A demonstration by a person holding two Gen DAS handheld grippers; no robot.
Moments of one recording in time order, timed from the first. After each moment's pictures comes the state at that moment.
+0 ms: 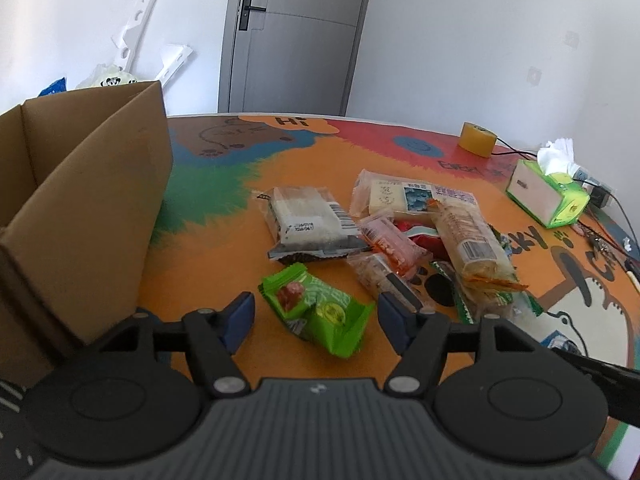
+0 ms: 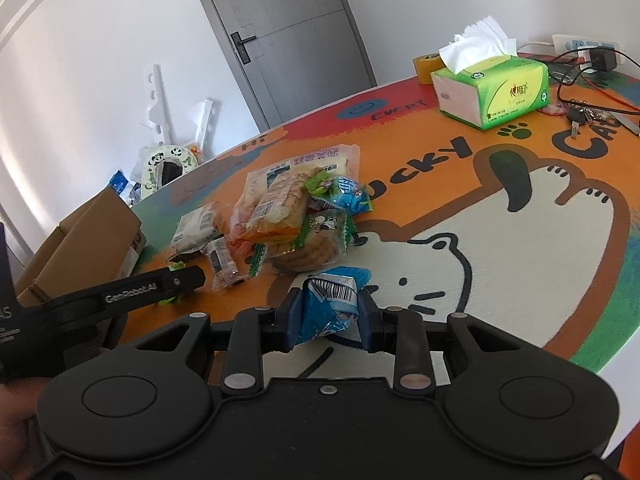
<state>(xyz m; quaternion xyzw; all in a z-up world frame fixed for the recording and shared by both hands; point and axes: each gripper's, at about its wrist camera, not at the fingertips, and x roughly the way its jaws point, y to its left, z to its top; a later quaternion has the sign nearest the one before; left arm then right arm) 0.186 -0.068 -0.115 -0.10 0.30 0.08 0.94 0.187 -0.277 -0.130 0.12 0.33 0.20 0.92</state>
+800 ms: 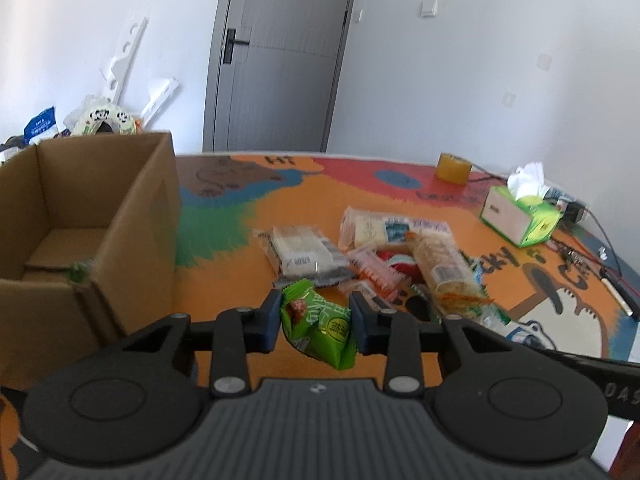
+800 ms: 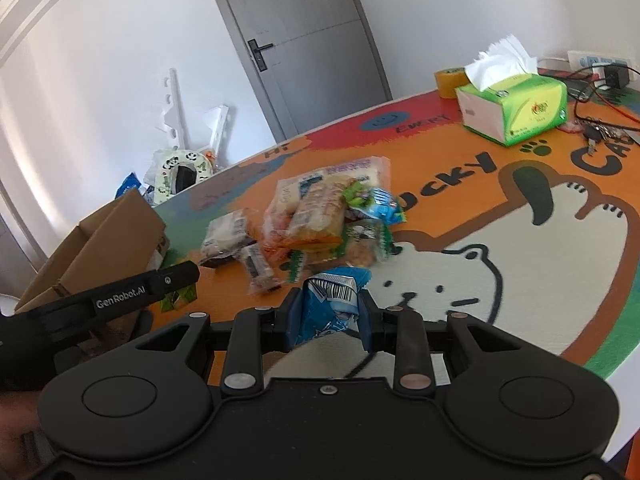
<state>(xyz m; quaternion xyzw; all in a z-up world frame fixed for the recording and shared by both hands) 0.151 -0.061 -0.088 -0.09 0.25 0.05 0.96 0.173 -0.259 -0.115 0.11 0.31 0.21 0.92</state>
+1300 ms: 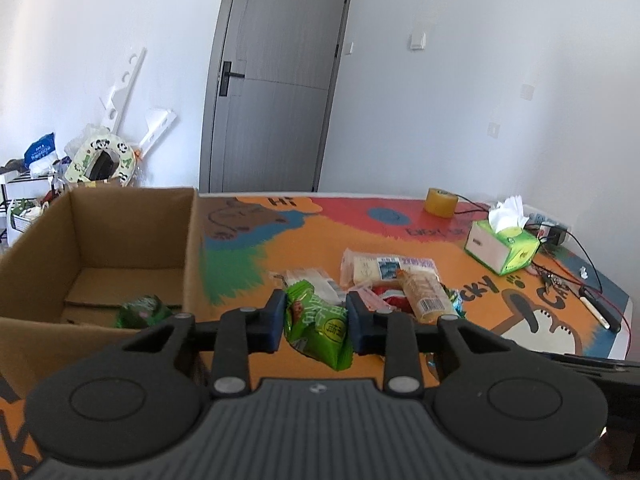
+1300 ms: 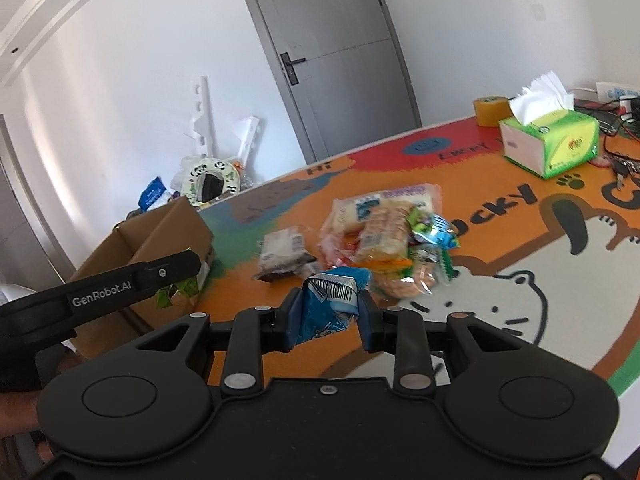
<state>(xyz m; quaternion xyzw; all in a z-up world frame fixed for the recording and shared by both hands) 0.114 -0.047 -0.051 -0.08 0.21 0.04 0.97 0.153 -0.231 -0.089 0.10 0.28 0.25 0.92</state>
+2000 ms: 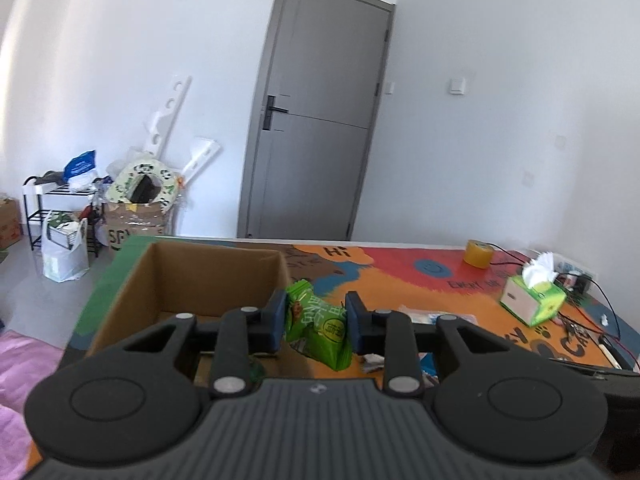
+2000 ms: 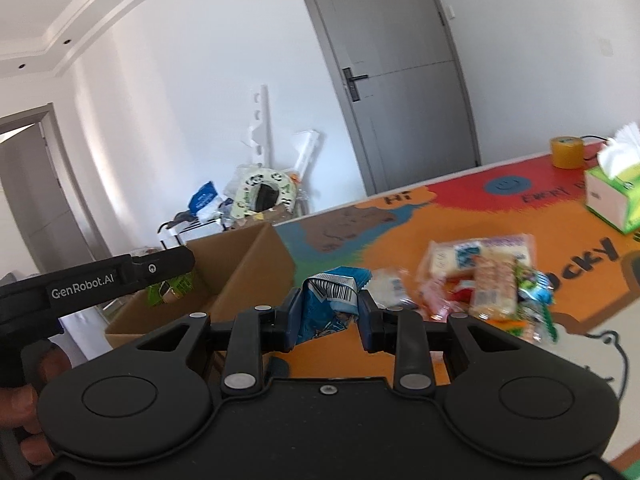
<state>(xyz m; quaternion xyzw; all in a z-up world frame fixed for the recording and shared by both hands) 0.085 0.004 -0.010 -0.10 0.16 0.10 0.98 0.154 -0.169 -0.054 0.09 0.24 0.32 0.91</state>
